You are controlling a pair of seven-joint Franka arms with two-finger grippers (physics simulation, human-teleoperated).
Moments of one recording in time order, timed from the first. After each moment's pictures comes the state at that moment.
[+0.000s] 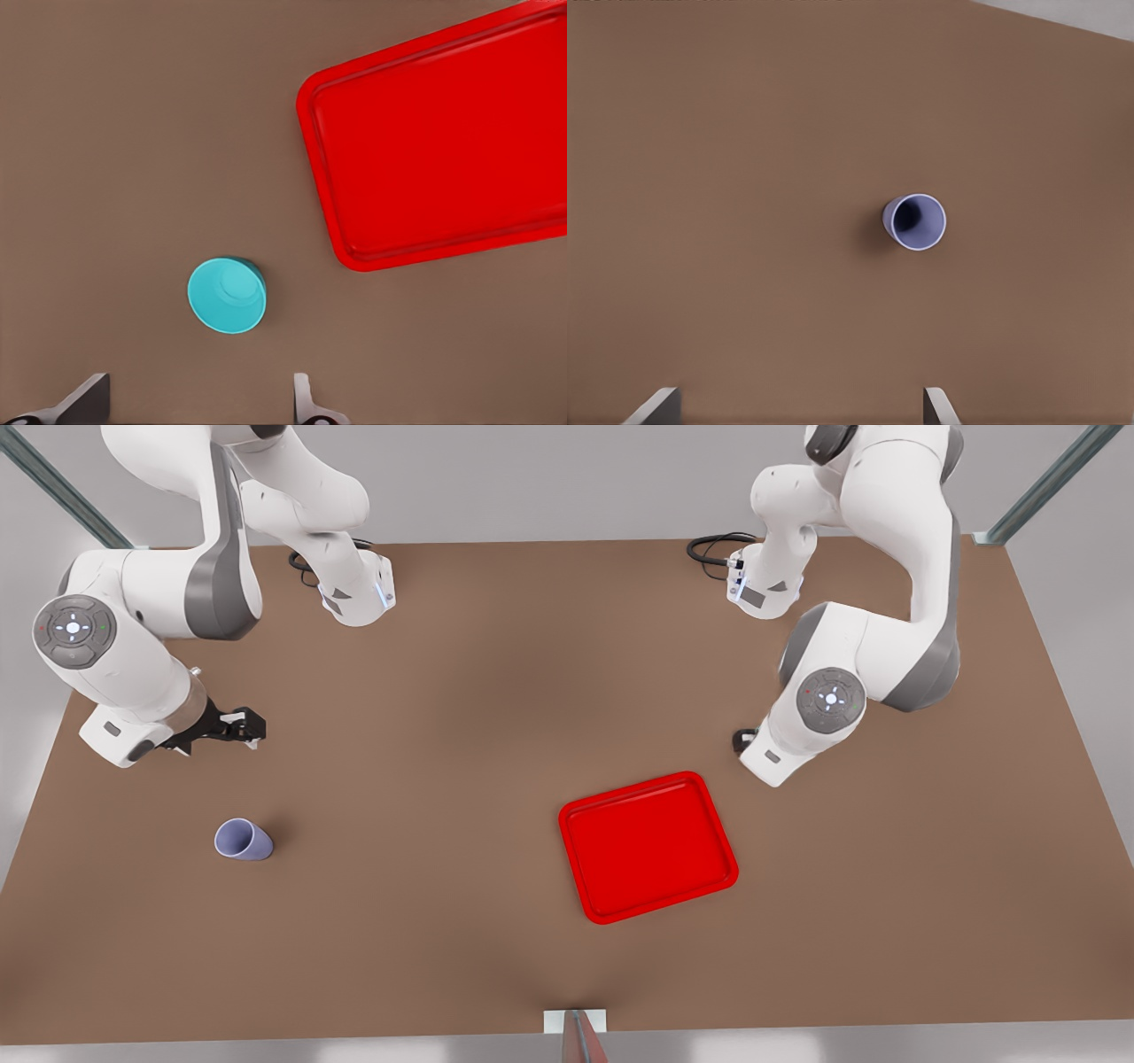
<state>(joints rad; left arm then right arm) -0.08 0.34 -0.29 -1.46 0.19 1.47 -0.40 0.04 0.11 0.06 -1.52 -0.15 1.57 -0.05</state>
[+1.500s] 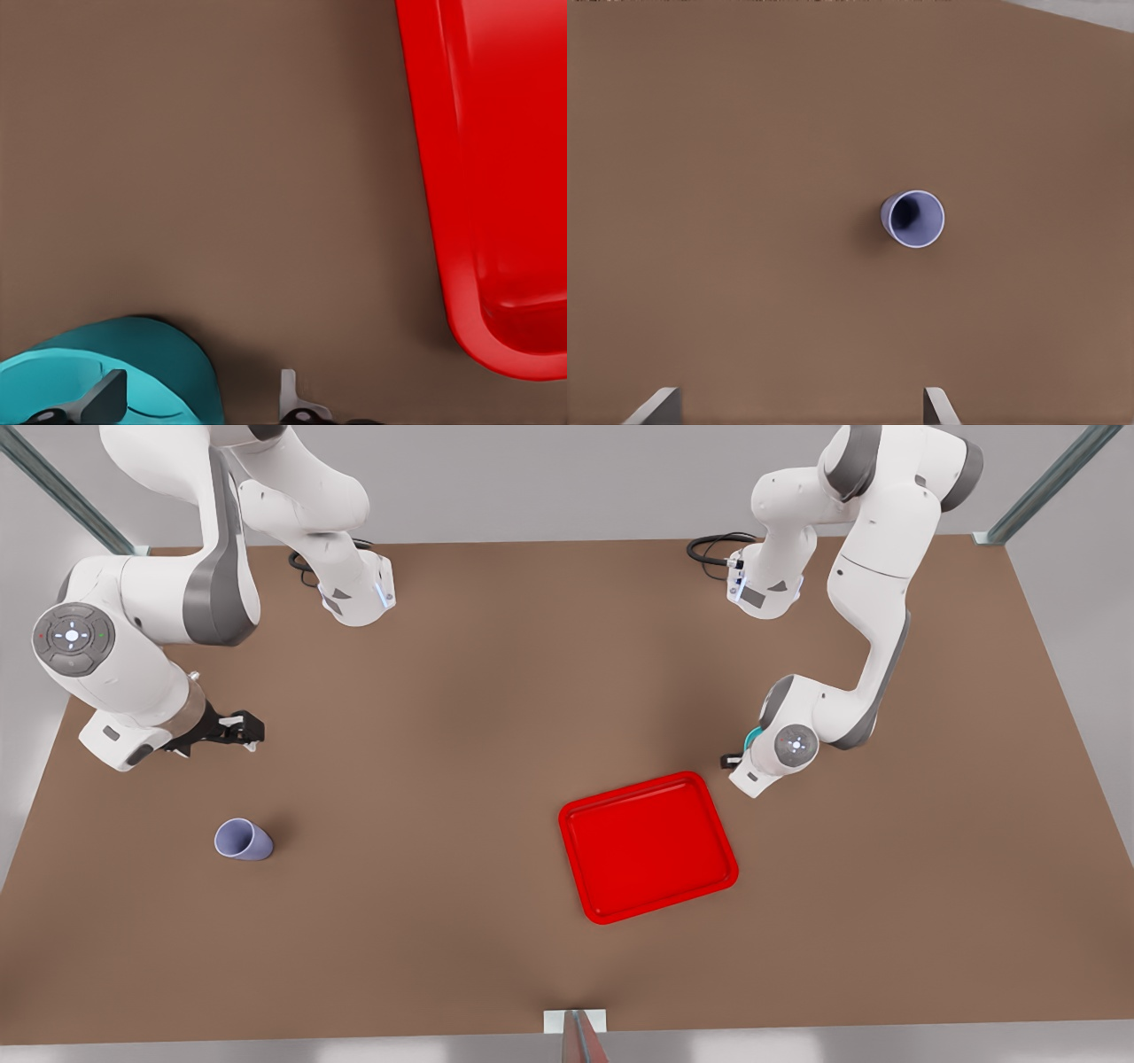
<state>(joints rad) 0.06 0.42 -0.30 -2.17 0.21 2.28 -0.42 0.03 0.12 0.06 -1.53 -0.15 1.57 -0.05</state>
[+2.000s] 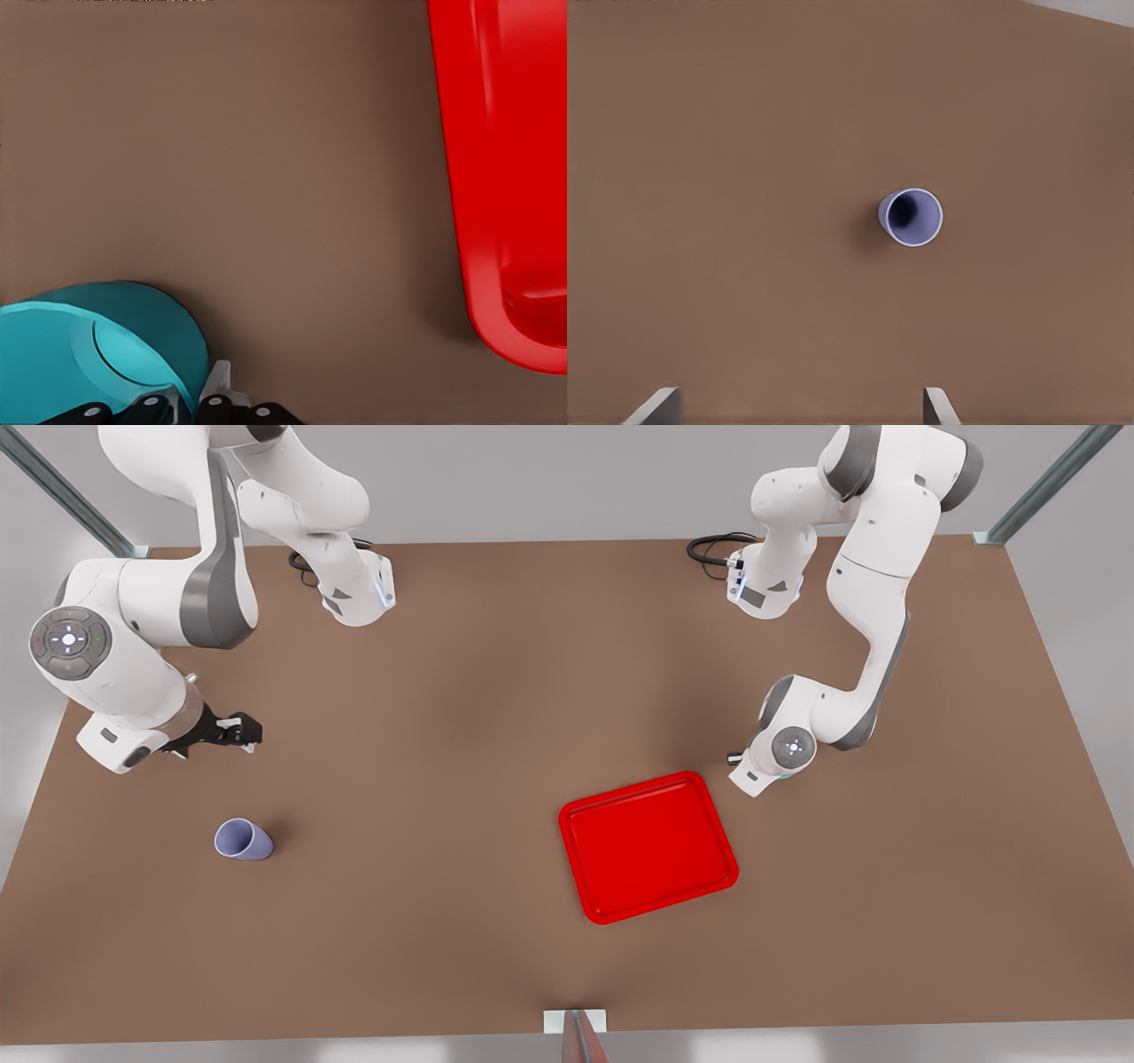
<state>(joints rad) 0.05 0.42 -0.30 -2.16 0.23 2.22 -0.44 0.02 0.12 0.06 -1.53 -0.15 1.57 -0.05</state>
